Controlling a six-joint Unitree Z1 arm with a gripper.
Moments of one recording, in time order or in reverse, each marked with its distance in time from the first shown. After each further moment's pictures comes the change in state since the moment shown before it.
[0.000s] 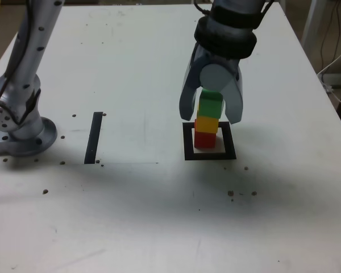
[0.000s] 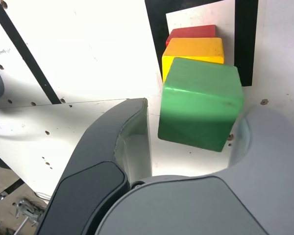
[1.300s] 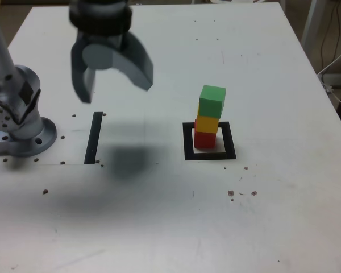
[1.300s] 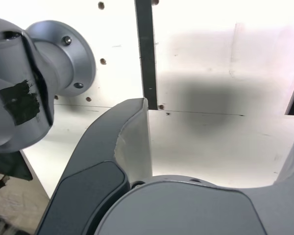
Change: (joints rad) arm 0.007 -0.593 0.730 -0.223 0.036 -0.180
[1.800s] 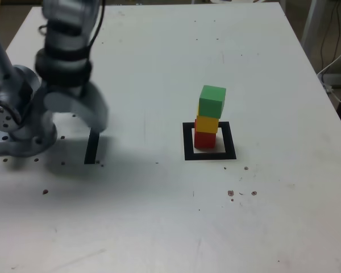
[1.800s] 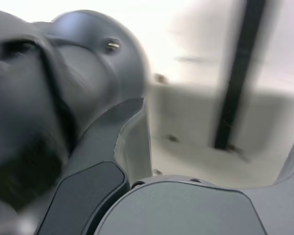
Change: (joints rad) arm 0.029 -0.045 0.487 -0.273 -0.052 0.000
